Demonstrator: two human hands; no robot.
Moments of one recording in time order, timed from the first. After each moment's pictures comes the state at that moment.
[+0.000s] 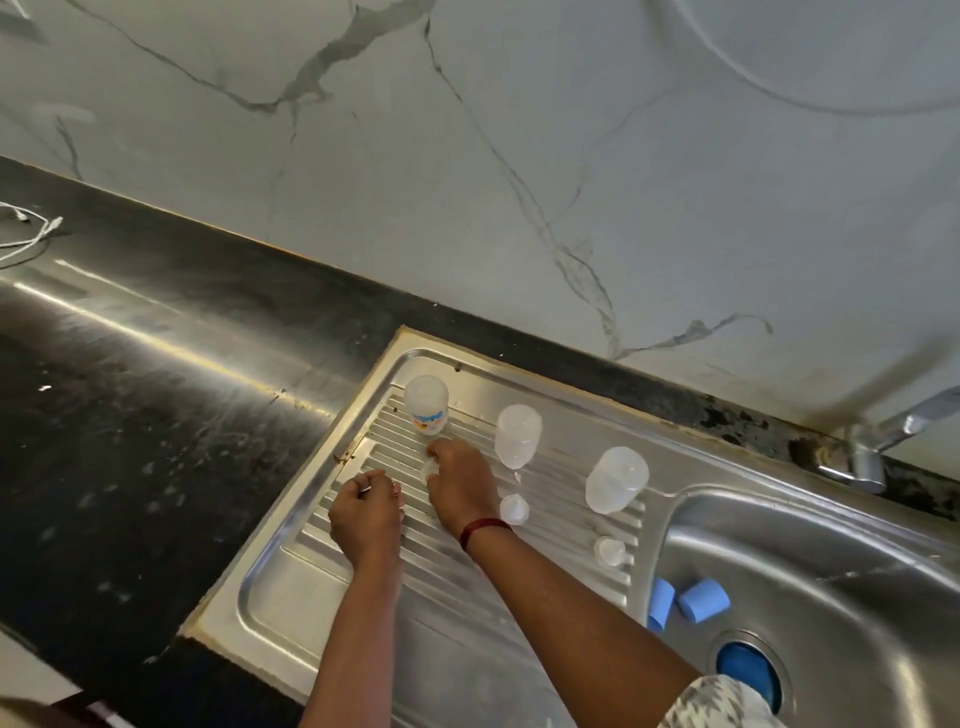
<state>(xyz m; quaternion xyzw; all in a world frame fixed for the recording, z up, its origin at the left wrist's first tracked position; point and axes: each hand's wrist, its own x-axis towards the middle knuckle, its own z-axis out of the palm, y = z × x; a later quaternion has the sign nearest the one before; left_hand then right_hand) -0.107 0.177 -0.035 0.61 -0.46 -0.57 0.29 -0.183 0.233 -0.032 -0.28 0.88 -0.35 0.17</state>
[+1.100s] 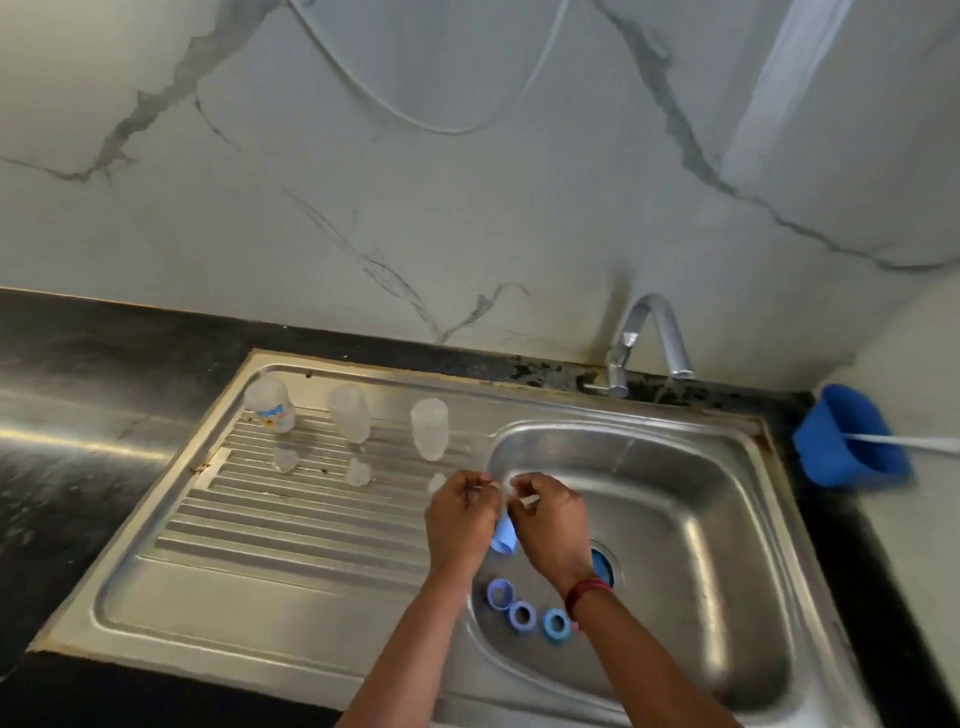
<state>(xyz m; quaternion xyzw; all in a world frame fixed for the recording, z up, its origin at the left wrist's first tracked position) -0.132 0.450 0.007 0.32 -0.69 -0.65 0.08 -0.173 0.560 -0.011 -0.08 0.90 -0.43 0.03</state>
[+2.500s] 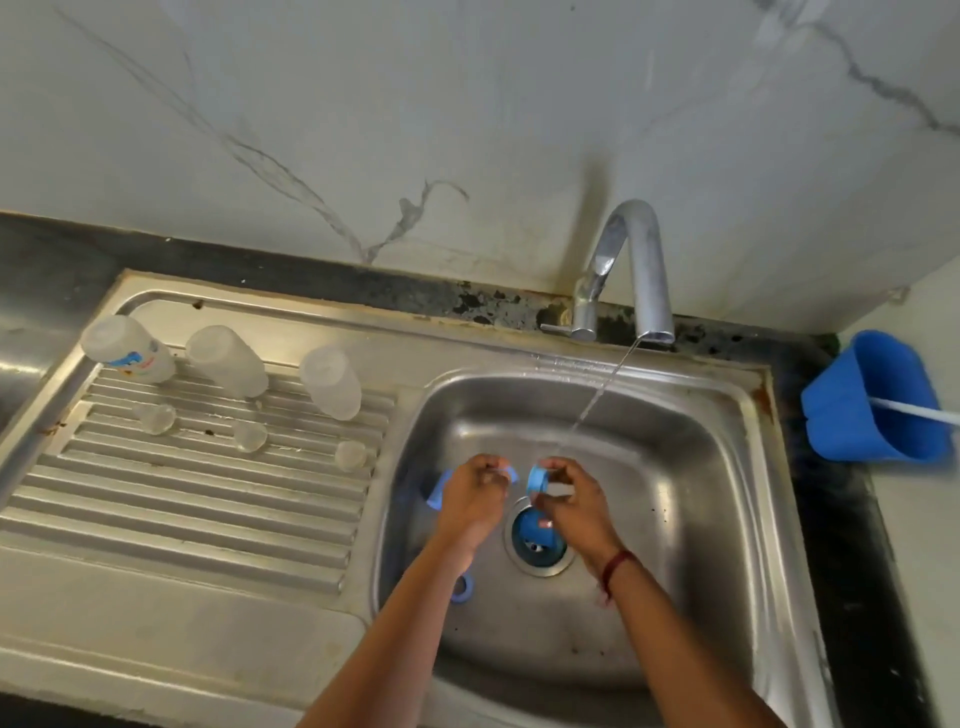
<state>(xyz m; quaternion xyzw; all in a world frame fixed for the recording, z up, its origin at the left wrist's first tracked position) -0.214 0.532 -0.092 0.35 -0.68 -0.64 -0.12 -0.250 0.677 -0.122 0.09 0.78 -0.56 0.25</state>
